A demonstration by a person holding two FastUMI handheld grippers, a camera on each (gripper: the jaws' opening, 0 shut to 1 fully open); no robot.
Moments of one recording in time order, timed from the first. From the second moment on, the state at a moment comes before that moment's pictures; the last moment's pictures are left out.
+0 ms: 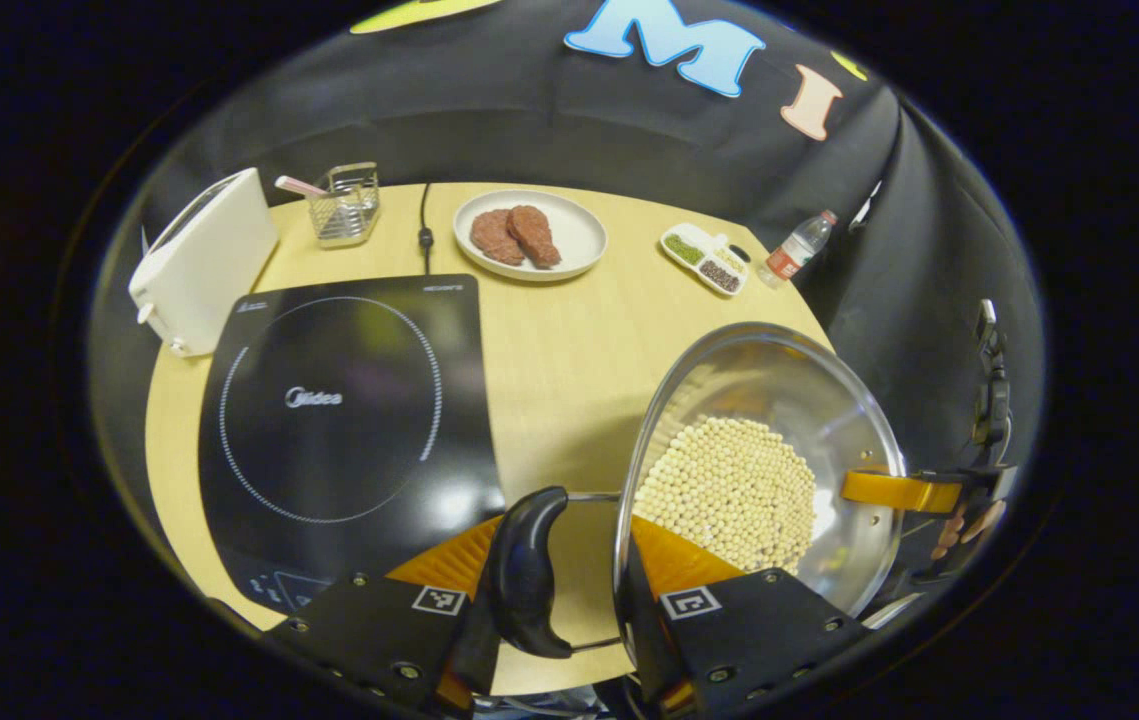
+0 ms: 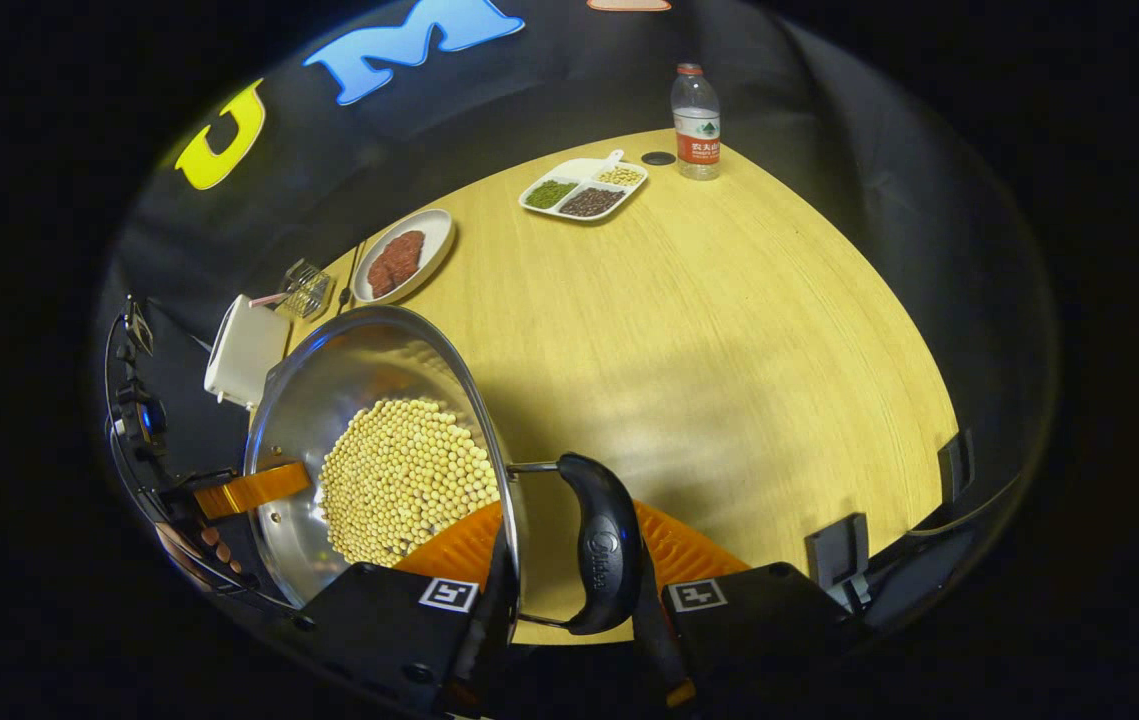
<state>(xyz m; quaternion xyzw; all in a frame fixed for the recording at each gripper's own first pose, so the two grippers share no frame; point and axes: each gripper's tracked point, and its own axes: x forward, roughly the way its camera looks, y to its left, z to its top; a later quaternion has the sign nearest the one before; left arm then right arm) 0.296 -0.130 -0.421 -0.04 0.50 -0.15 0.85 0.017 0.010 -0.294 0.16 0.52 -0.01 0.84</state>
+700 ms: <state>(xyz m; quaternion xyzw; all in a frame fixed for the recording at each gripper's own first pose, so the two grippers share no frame) 0.274 -0.124 -0.404 -0.07 0.48 -0.05 0.87 0.059 0.163 -0.271 0.13 0.52 0.08 0.84</state>
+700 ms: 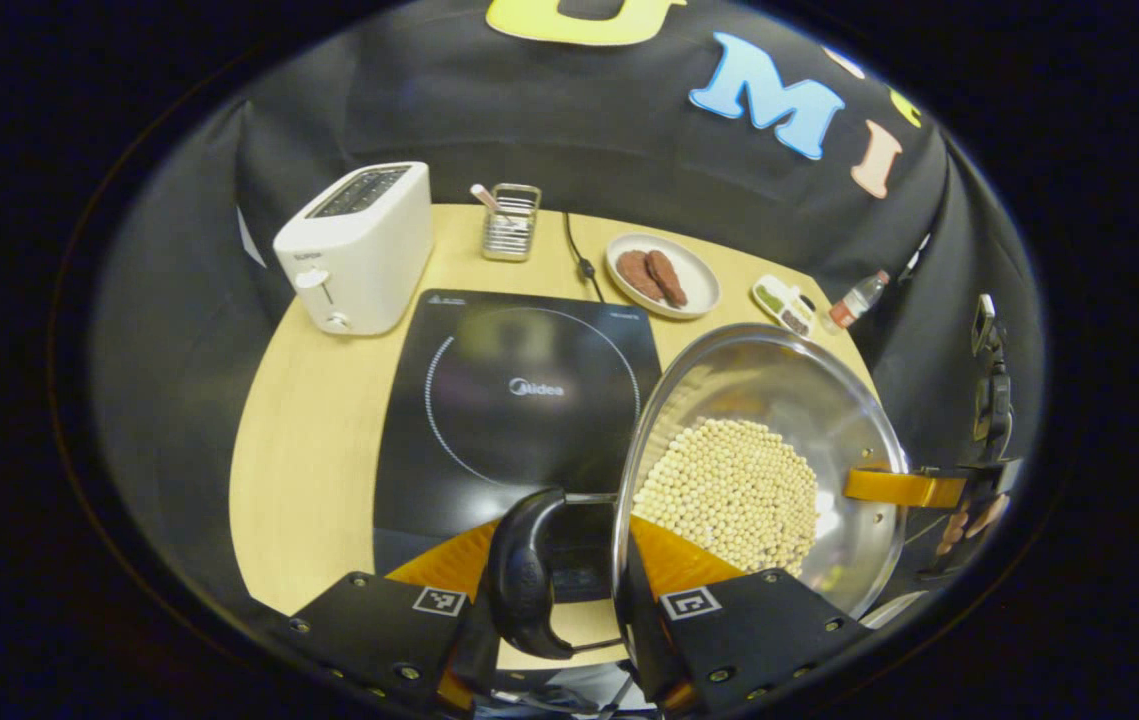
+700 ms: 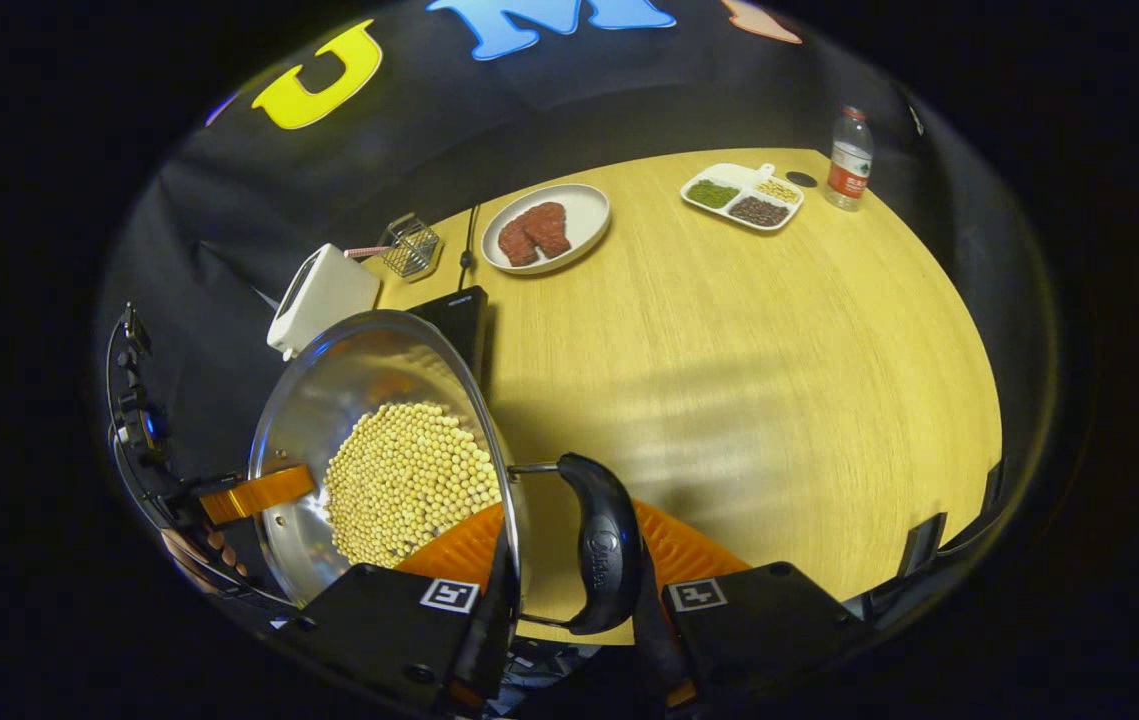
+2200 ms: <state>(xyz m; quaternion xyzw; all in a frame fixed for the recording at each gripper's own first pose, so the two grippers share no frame) 0.270 -0.124 -0.403 -0.05 0.45 -0.05 0.89 0.198 0.287 -0.344 0.20 0.50 0.07 0.84</state>
